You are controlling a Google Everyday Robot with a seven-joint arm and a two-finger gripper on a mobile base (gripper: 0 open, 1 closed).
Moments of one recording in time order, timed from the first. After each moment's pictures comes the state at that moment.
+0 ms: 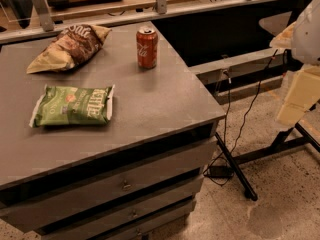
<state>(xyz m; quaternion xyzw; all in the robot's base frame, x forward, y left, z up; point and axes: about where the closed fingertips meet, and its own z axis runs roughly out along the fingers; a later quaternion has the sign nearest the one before) 0.438 -0.216 0.978 -0.60 0.78 -0.04 0.16</state>
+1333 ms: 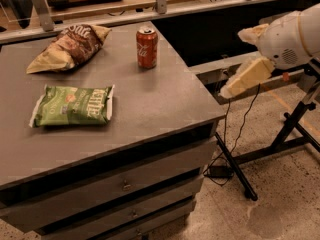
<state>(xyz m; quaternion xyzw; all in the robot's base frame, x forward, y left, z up) 0.551 -0.173 0.948 -0.54 0.73 0.12 0.40</state>
